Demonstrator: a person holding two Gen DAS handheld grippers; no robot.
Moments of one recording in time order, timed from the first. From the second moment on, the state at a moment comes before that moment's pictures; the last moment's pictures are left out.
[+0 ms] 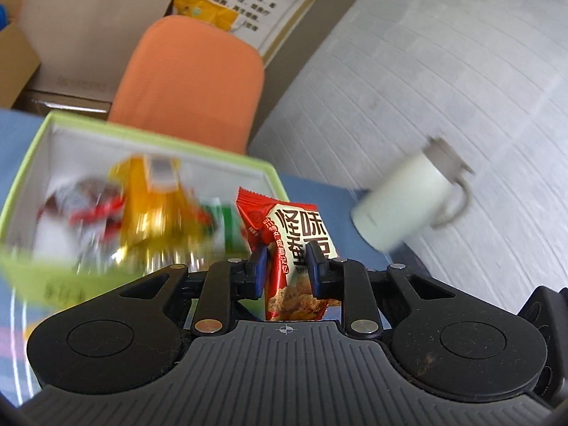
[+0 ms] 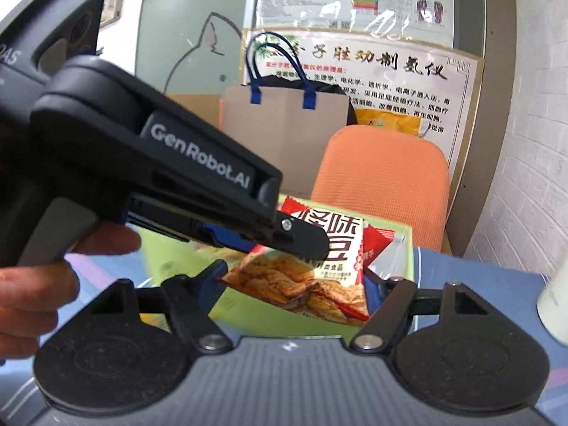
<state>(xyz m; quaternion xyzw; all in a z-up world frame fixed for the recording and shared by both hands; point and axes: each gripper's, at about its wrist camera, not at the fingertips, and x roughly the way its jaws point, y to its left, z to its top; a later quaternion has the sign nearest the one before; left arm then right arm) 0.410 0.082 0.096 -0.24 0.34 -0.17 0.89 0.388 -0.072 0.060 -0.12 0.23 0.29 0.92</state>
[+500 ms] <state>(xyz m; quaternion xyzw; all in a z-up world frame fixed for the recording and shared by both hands) 0.464 0.076 0.071 -0.19 0.34 -0.14 0.91 0.446 -0.071 0.044 -0.11 0.26 0.30 0.91</state>
